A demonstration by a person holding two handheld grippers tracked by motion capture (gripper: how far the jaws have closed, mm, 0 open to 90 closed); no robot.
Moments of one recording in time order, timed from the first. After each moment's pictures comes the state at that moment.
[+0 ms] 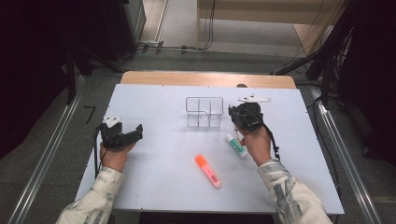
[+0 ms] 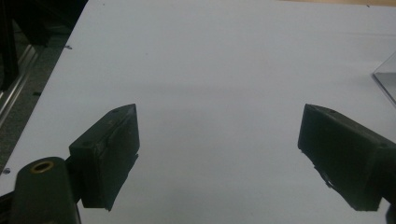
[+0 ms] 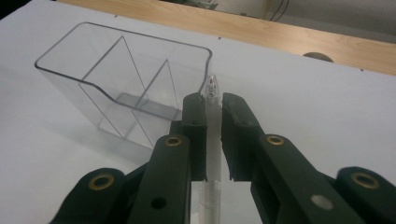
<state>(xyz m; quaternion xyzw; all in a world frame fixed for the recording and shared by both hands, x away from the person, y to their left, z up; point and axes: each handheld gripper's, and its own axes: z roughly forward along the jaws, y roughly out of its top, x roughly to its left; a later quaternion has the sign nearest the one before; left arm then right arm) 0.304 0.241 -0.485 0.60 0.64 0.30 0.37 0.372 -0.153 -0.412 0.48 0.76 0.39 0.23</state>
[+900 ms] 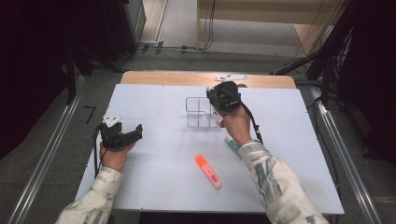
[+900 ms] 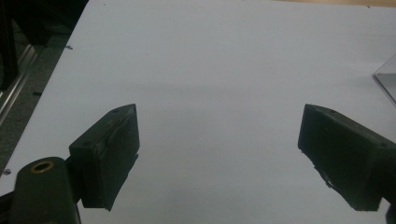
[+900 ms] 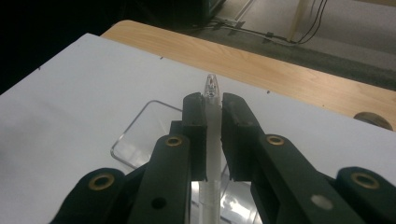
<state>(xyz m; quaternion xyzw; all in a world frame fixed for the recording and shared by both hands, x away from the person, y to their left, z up) 0.305 0.242 -0.486 0.60 0.64 0.30 0.37 0.404 -0.088 -0.375 0.44 0.77 0.41 0.21</state>
